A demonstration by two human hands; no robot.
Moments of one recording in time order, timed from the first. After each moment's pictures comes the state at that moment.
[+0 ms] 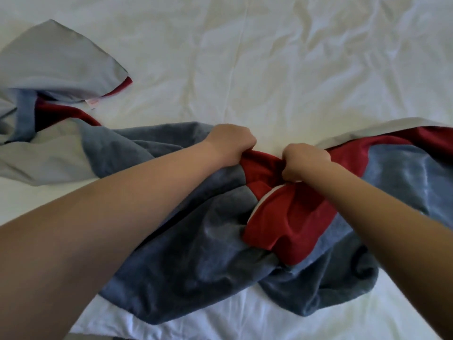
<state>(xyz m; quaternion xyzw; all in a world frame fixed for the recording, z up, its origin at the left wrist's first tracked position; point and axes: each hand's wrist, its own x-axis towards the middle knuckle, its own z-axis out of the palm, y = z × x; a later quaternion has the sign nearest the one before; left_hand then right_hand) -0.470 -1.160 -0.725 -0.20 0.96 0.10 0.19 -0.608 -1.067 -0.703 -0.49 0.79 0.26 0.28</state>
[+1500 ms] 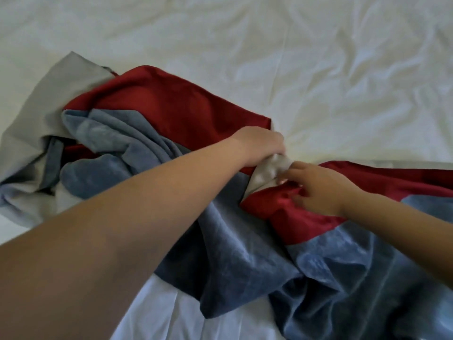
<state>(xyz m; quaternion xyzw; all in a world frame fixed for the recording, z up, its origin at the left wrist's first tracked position) -0.479 -1.264 -0.738 -0.14 0.96 0.19 0.16 -0.615 -1.131 -0.698 -0.69 0.62 0.10 0.36</state>
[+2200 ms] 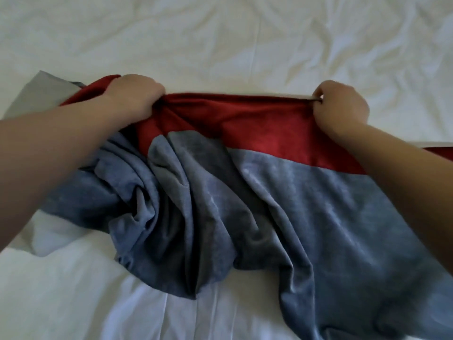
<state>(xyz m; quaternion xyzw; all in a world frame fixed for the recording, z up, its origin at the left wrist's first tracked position) -0.374 -1.392 -0.712 -0.35 0.90 -0.02 0.25 -0.695 -1.210 -0.712 -0.46 0.87 -0.05 0.15</state>
